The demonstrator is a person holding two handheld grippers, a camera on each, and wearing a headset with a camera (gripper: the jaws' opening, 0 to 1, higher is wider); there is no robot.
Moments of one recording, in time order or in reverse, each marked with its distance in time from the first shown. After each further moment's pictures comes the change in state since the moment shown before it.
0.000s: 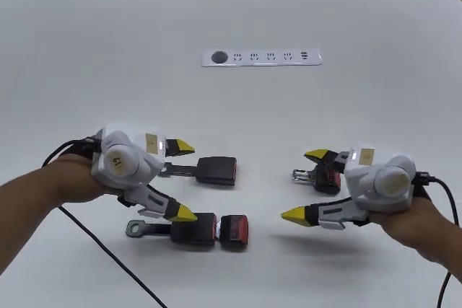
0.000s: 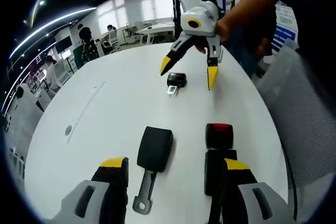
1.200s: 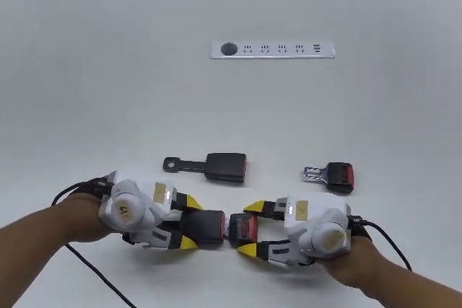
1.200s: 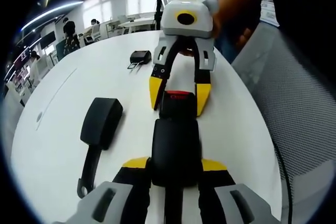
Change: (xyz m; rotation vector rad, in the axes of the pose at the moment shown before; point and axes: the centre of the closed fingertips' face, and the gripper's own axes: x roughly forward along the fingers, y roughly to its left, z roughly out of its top) left arm 0.030 -0.069 -0.056 0.012 0.051 -0.163; right arm 0.090 0.126 0.012 -0.145 -0.033 0.227
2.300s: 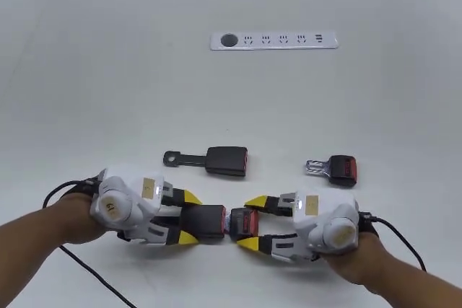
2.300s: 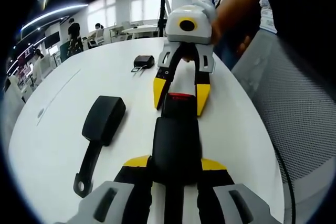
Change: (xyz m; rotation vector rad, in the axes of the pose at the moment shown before) left arm -0.003 0.002 -0.003 -0.022 -0.087 0.003; right arm -0.003 -0.002 0.002 0.023 -0.059 -0.001
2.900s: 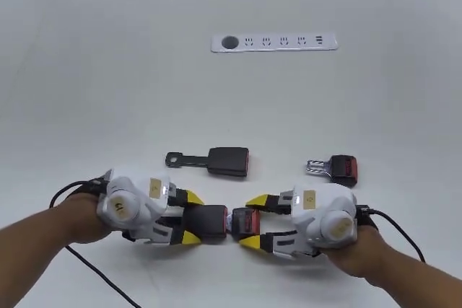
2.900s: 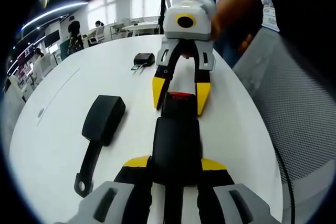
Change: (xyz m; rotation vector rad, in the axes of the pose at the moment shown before) left arm 0.000 -0.002 -0.001 -0.005 0.026 0.008; right arm 0.001 0.001 0.000 0.004 0.025 0.023
